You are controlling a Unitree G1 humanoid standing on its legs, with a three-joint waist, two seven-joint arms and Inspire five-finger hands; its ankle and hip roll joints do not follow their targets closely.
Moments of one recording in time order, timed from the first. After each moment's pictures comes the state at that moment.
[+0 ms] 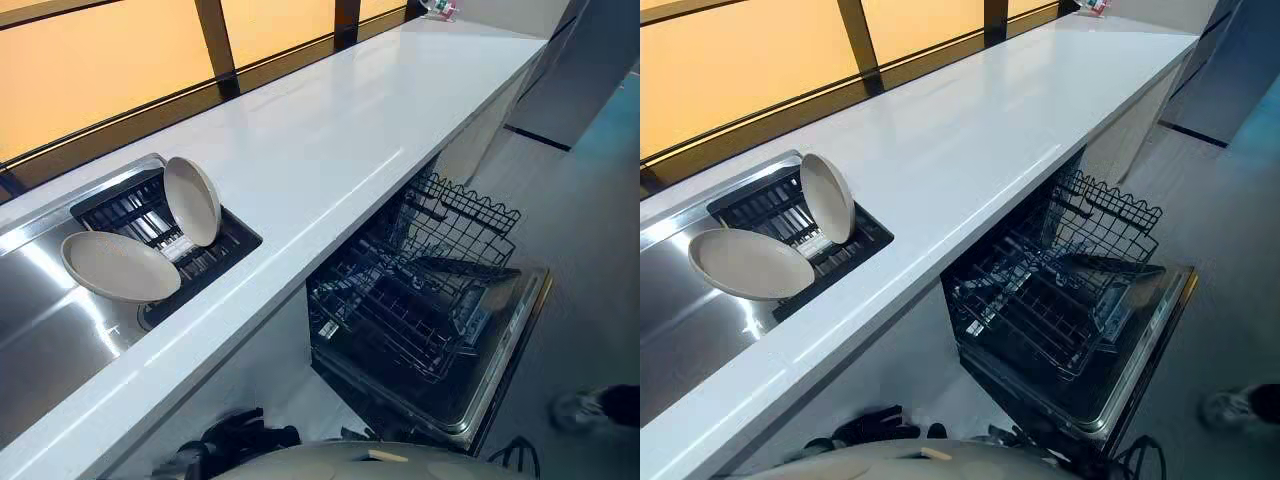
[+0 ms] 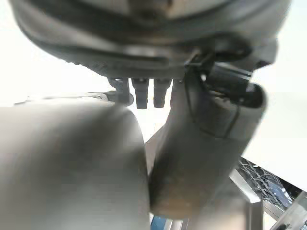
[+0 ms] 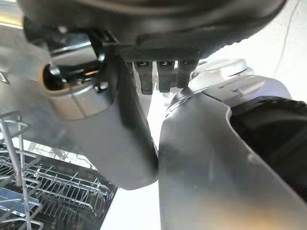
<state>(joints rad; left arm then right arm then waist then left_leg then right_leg) 0.06 0.25 -0.14 1.12 -0.32 0.04 -0.30 0.05 -0.26 -0.02 1.29 0.49 0.15 0.31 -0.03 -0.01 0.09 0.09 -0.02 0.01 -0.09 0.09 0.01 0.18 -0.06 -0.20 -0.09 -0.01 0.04</state>
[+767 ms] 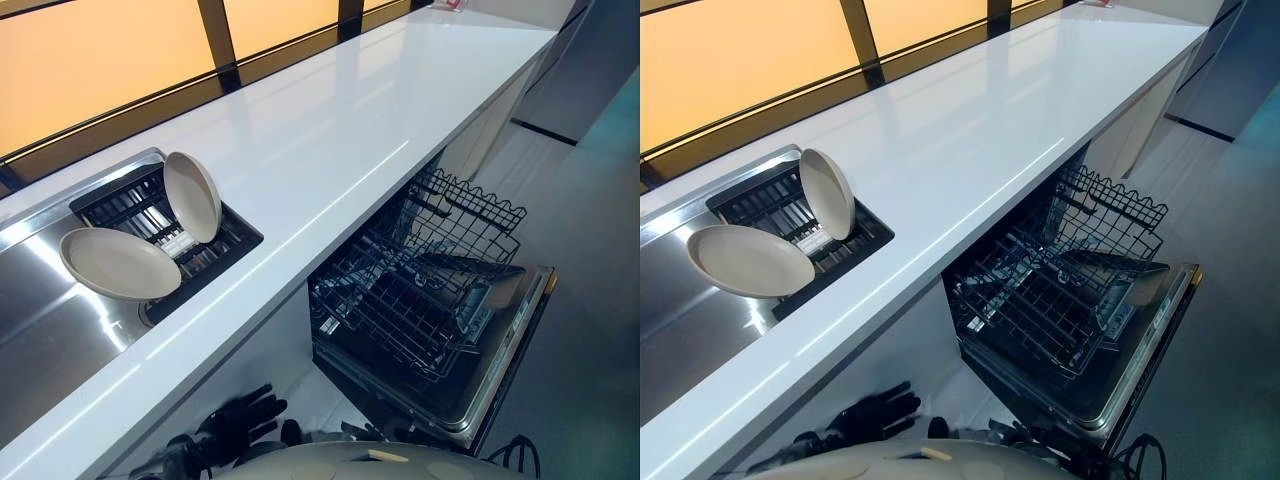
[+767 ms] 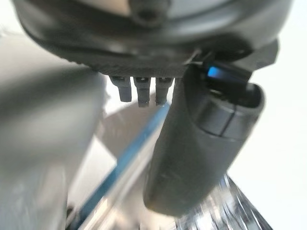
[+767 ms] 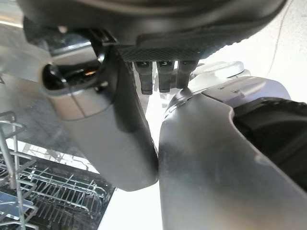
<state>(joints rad) 0.10 0.32 -0.11 0.89 -0.60 0.22 -0.75 0.04 -0.27 -0.03 1.28 0.49 0.16 0.31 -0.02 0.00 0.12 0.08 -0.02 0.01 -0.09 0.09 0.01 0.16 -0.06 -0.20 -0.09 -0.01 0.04</state>
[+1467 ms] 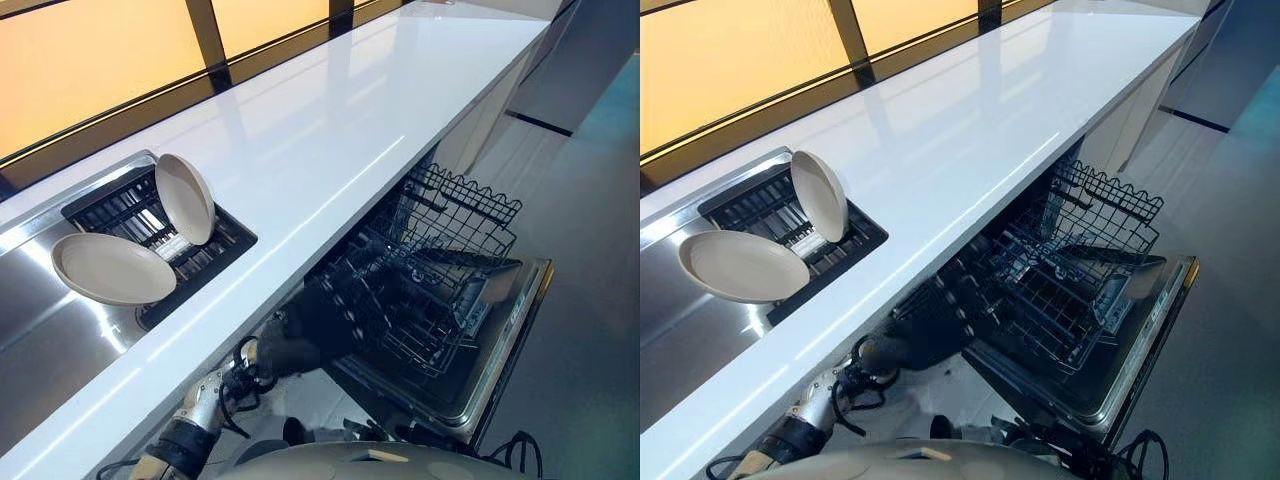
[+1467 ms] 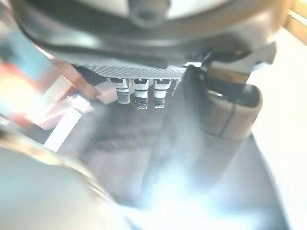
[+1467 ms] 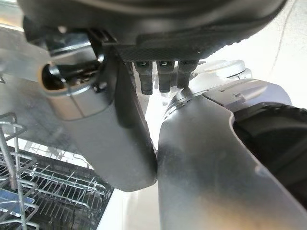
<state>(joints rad) 0.00 0.27 -0.36 0.08 -1.39 0.33 -1.30 0.02 -0.27 -0.04 1.33 0.45 0.13 0.35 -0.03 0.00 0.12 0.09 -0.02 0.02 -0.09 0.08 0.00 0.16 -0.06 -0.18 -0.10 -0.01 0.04</state>
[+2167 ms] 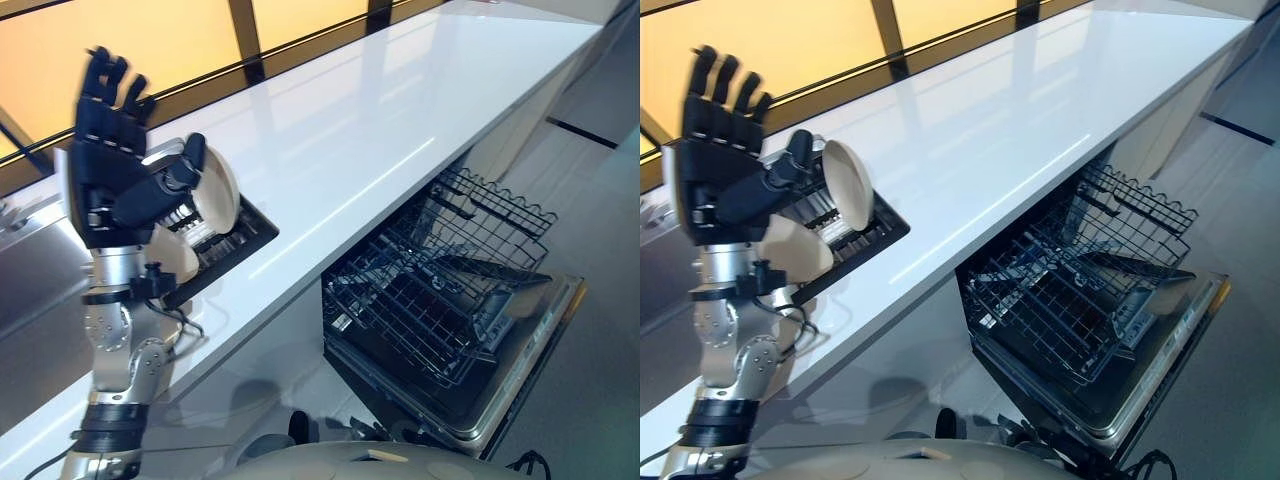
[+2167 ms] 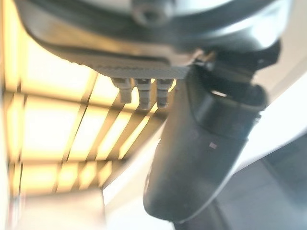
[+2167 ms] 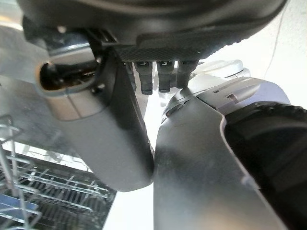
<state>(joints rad) -0.02 0.46 0.14 -0.18 -0.49 -0.54 0.12 0.08 -0.27 -0.03 1.33 0.59 0.09 0.33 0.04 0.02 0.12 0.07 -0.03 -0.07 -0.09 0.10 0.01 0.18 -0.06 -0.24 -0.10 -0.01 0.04</state>
